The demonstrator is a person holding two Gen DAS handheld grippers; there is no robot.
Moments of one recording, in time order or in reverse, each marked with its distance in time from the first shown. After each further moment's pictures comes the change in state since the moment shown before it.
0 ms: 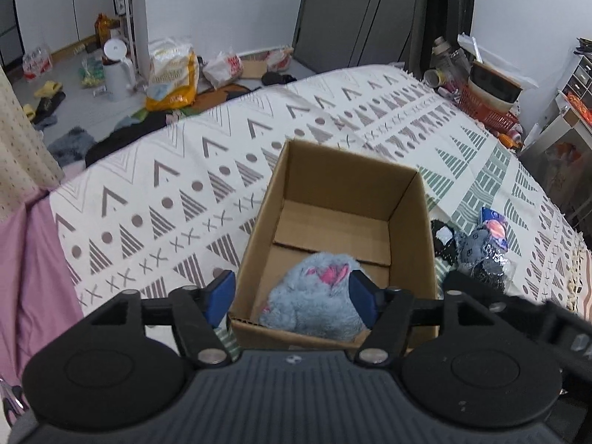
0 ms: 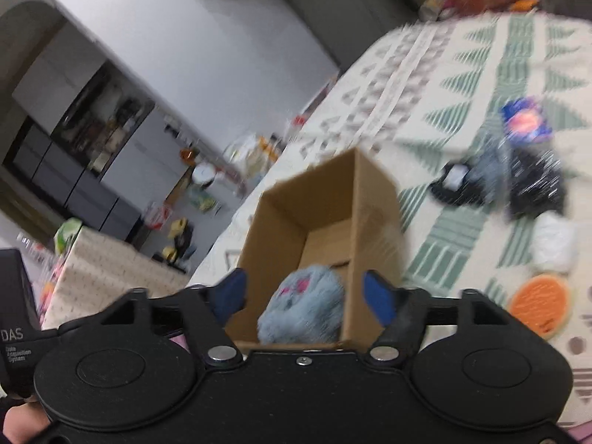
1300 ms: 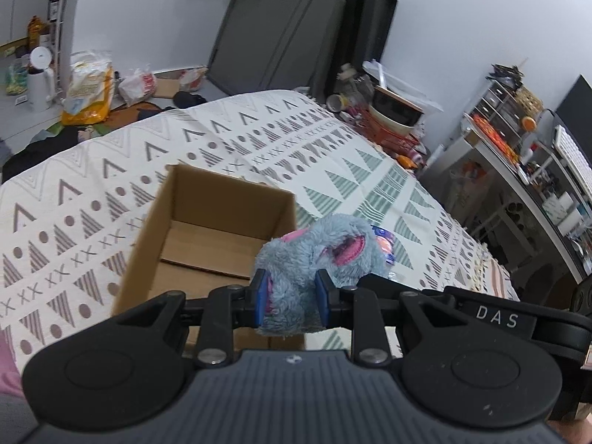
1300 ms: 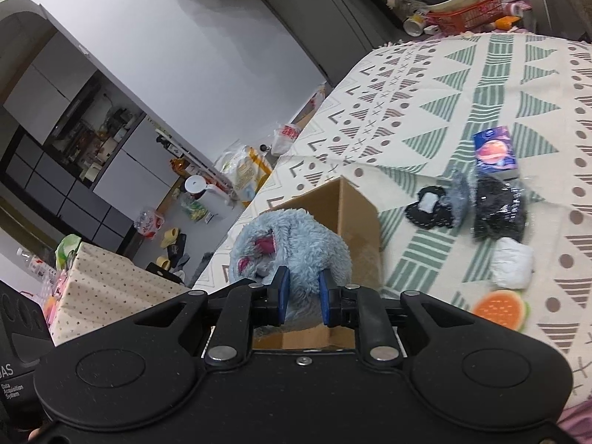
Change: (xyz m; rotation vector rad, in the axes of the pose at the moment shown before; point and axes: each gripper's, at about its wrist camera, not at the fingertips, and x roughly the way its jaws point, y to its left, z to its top) left arm -0.028 -0.029 -0.003 -0.008 -0.068 -0.320; right arm -0.024 -0.001 0.024 0.020 0.018 -0.024
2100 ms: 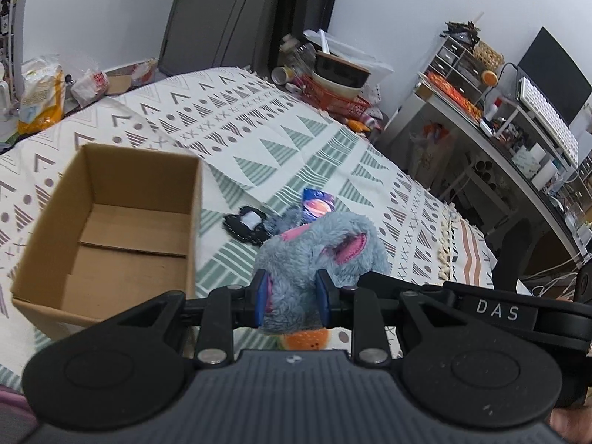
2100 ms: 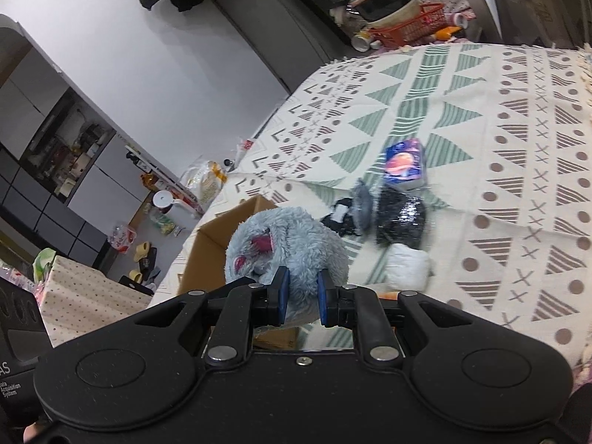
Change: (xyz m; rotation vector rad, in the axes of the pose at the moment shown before) left arm 0.029 -0.076 -0.033 0.109 0.048 -0.084; right arm -0.055 -0.069 0.001 0.030 -0.043 -0.085
